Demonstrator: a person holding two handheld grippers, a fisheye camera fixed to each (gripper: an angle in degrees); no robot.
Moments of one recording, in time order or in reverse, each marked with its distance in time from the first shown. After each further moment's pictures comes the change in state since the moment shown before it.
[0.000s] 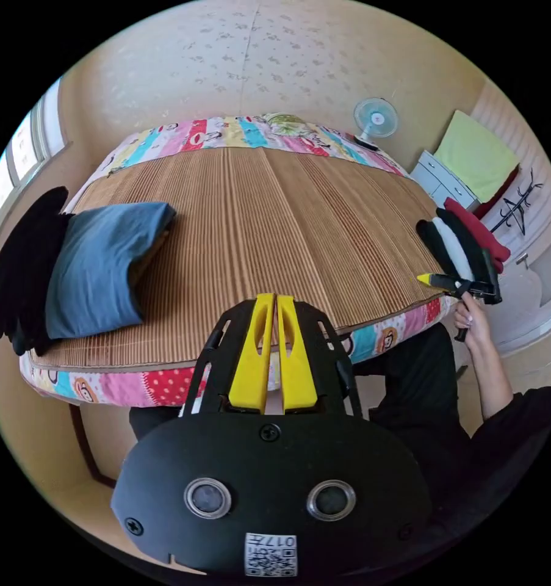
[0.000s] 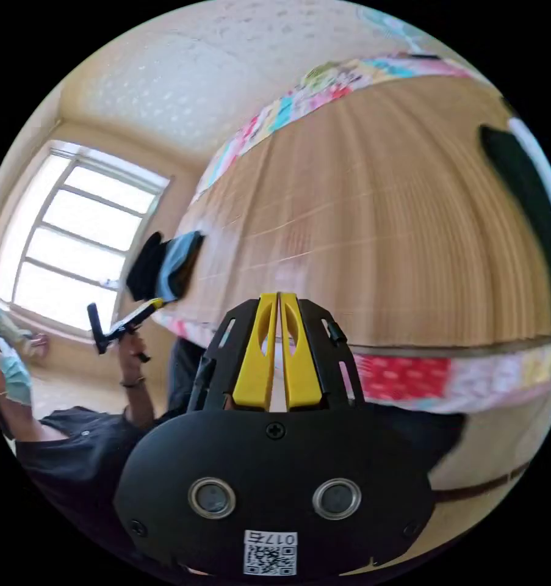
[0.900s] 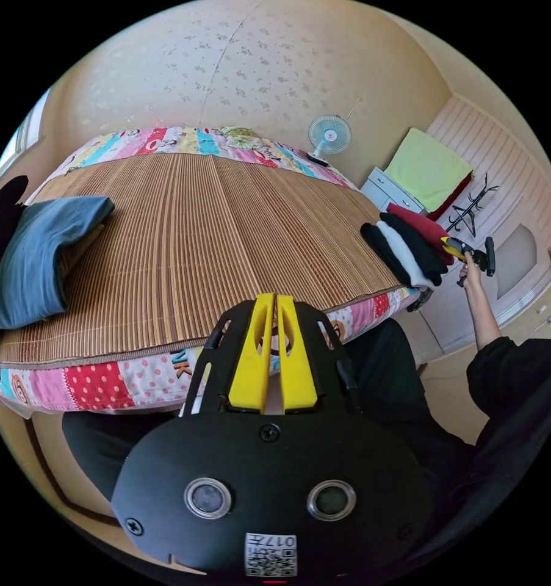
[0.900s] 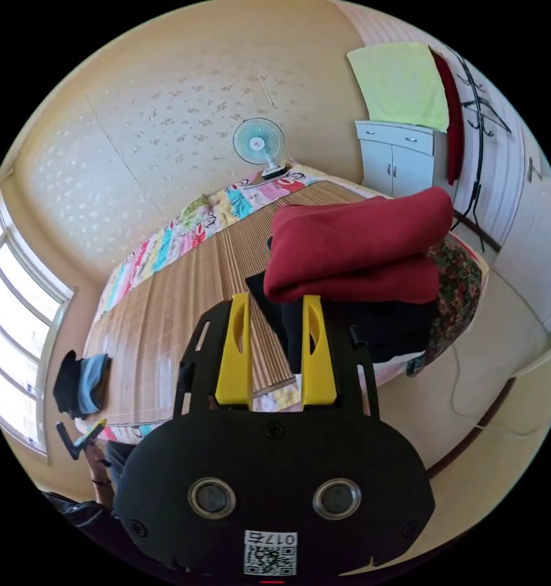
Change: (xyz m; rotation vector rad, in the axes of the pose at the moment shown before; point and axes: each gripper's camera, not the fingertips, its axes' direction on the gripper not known) left arm -0.007 0.058 0.041 0.071 0.279 -0.039; right arm 0.039 0.068 -0.234 0.469 0.274 0.271
